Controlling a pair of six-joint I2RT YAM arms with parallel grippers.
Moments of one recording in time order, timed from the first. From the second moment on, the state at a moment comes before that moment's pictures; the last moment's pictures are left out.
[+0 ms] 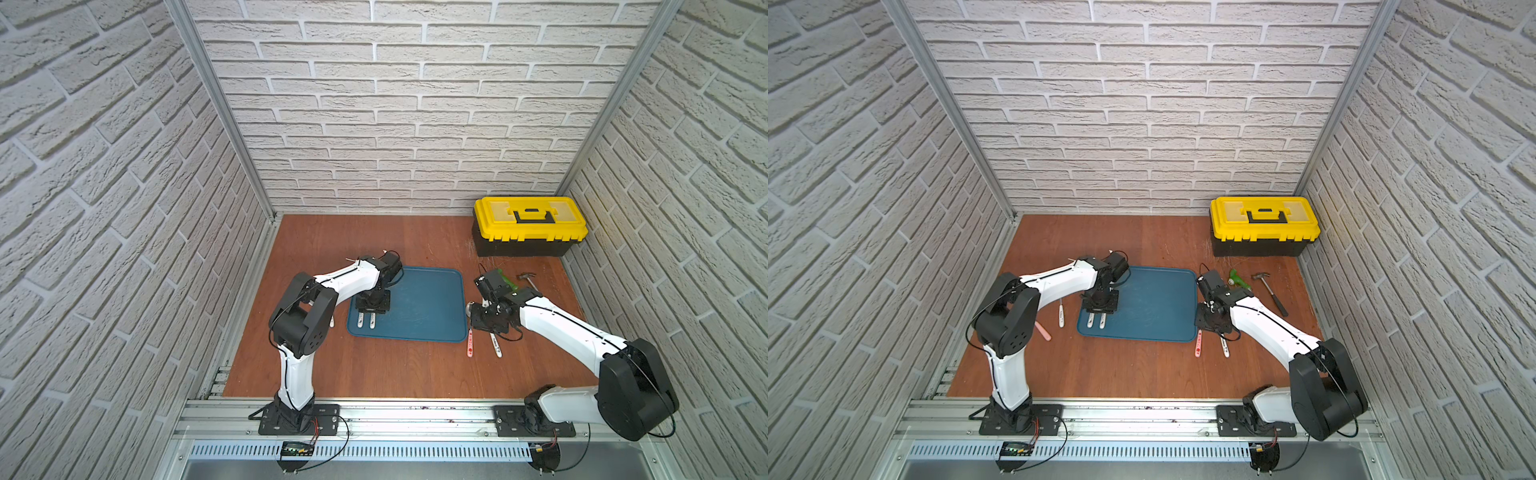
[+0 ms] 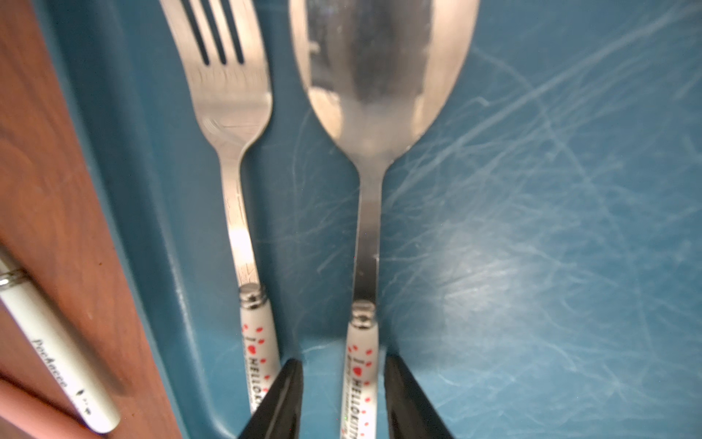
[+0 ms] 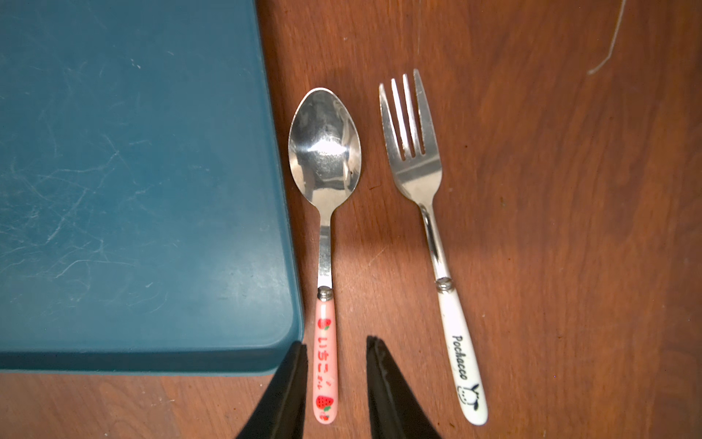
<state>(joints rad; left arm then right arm) -0.51 1.93 1.31 -0.96 -0.11 -0.59 0.36 1.35 0.82 -0.80 0.04 0.63</state>
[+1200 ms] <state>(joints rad) -0.53 1.56 1.34 -1.07 -0.18 -0.51 0.27 1.48 0.75 -0.86 0.09 0.60</state>
